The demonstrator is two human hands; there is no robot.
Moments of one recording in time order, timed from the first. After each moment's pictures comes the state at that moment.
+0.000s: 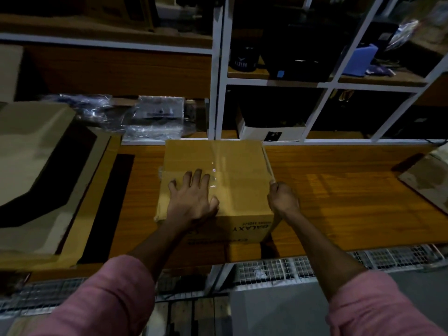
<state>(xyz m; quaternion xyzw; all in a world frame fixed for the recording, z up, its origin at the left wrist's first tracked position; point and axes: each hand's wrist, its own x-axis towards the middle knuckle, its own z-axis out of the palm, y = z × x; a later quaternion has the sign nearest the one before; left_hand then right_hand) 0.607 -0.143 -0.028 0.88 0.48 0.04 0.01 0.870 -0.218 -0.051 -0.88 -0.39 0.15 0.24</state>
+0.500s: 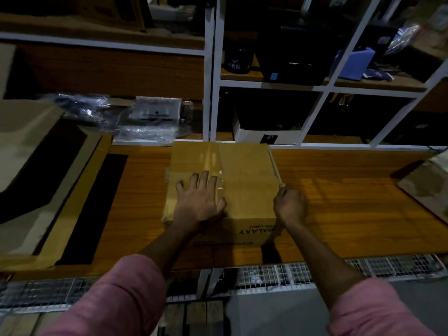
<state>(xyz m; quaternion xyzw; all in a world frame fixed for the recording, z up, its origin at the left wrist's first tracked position) 0.665 -0.162 -0.033 0.87 0.49 0.05 0.00 0.907 -0.241 -0.050 -0.89 -0.36 0.03 0.26</state>
